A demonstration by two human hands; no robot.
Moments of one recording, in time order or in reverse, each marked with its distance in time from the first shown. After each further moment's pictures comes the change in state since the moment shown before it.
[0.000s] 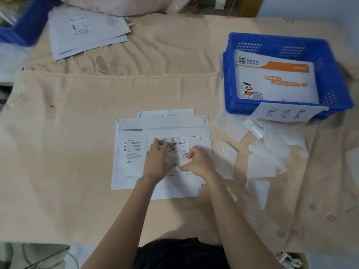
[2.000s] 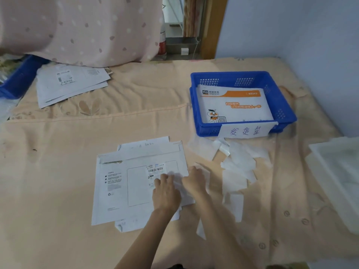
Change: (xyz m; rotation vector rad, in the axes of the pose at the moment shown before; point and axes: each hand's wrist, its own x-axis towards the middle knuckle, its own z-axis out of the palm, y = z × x) left_hand -0.031 0.091 0.036 0.252 -0.099 -0.062; right_hand -0.014 0.021 -0.031 0.126 0.223 0.164
